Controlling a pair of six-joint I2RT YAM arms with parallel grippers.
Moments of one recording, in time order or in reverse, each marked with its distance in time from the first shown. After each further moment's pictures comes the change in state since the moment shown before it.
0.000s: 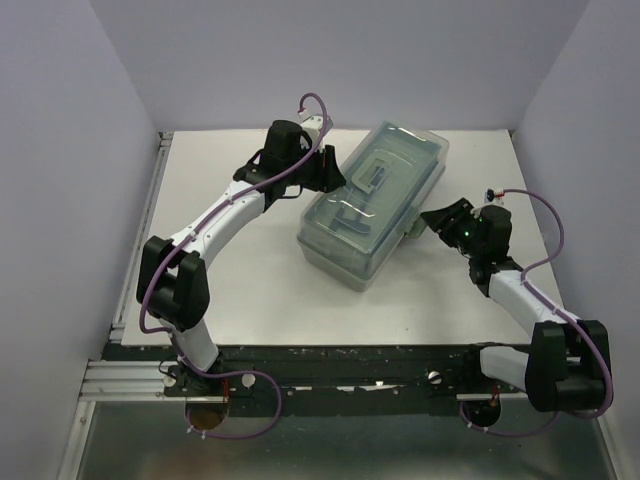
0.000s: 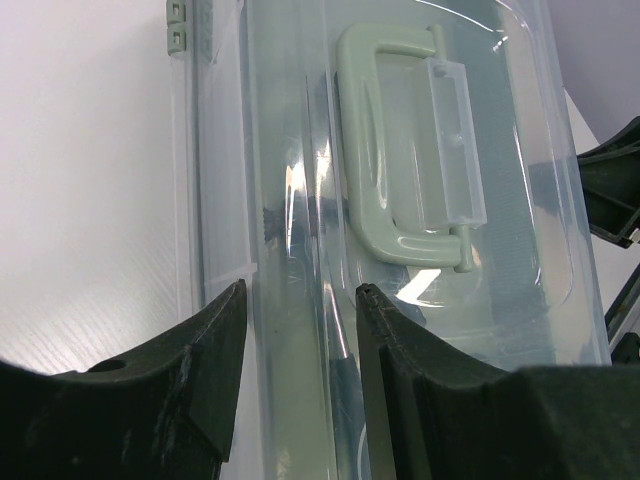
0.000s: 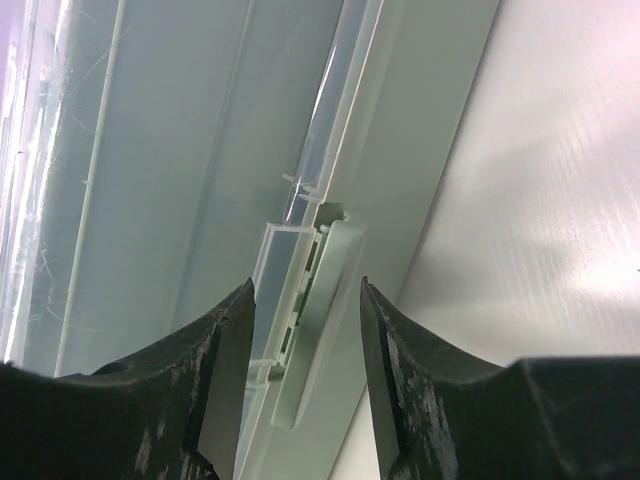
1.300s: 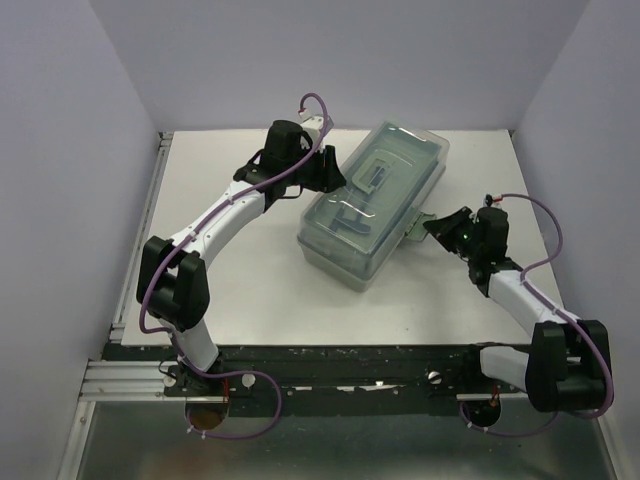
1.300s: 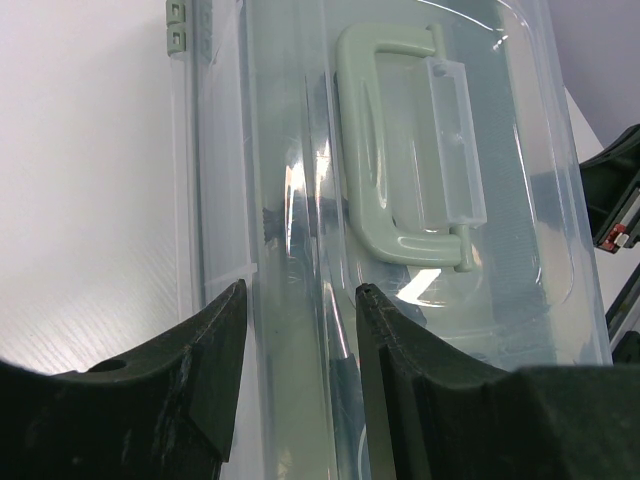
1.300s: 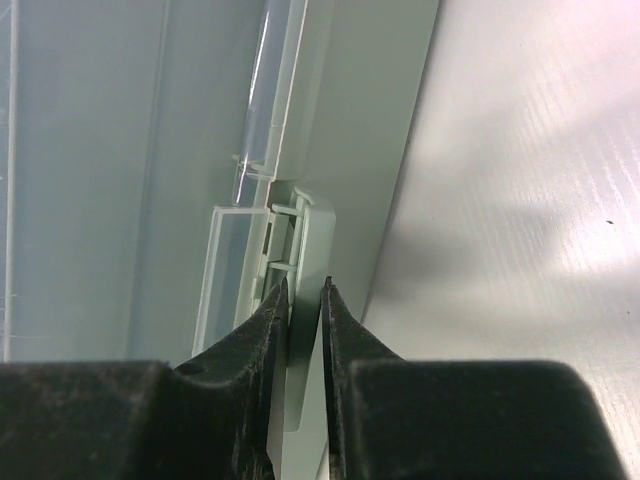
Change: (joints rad) left arm -0.002 0.000 0.000 -0.001 0.000 0.004; right arm 0.013 0.007 0.000 -0.079 0.034 0.025
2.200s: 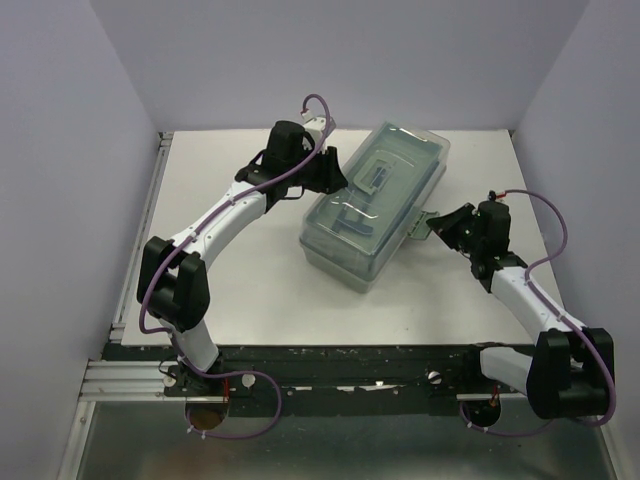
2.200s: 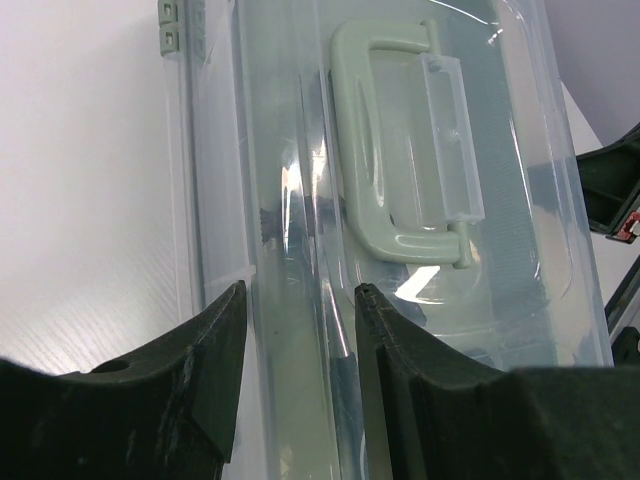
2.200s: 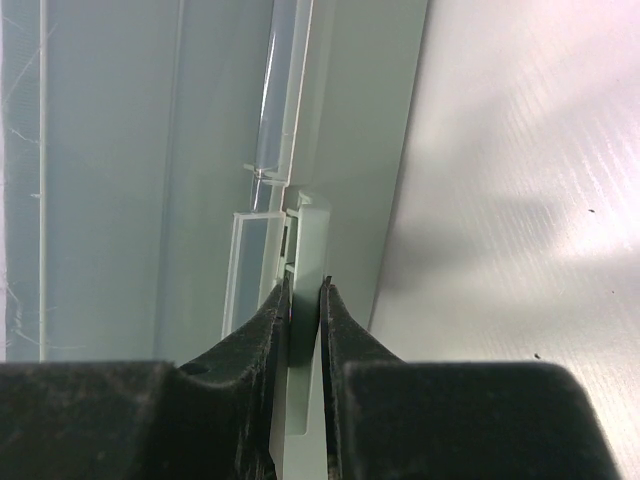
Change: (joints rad) left arm -0.011 0.000 0.001 -0.003 -0.001 0.000; right arm 0.013 -0.041 0.071 -0.145 0.053 0.016
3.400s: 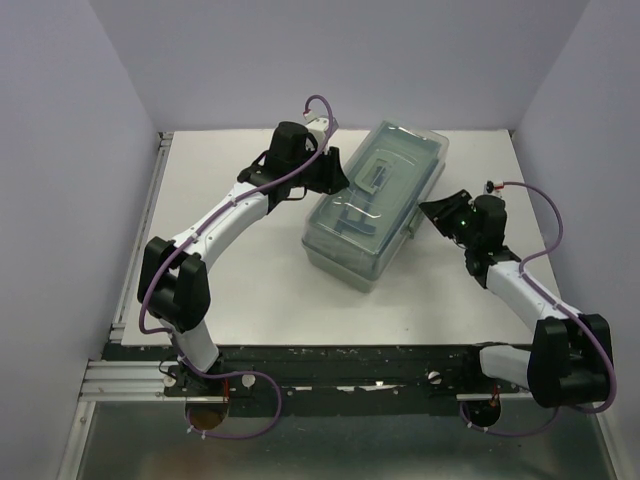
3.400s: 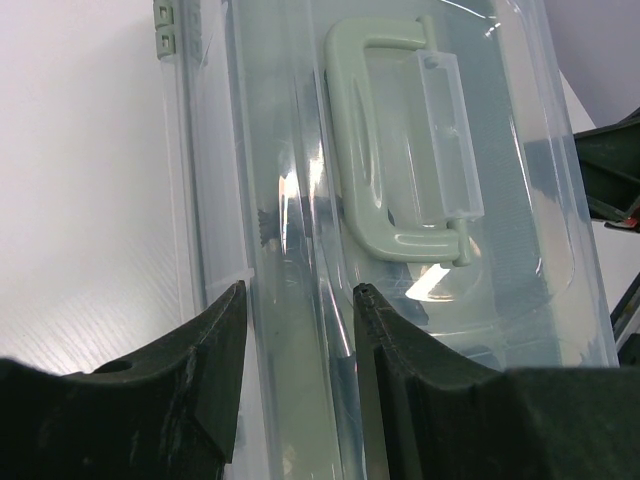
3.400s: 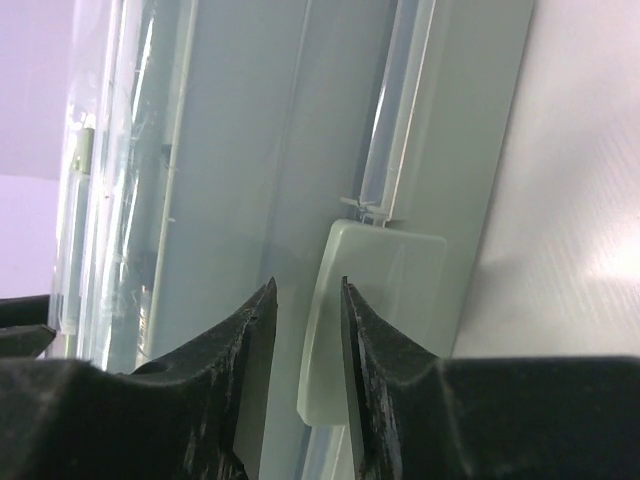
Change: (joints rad) left arm -0.021 0.000 0.004 -0.003 -0.033 -0.003; right arm 0.046 0.062 0.022 0.170 0.004 0.080
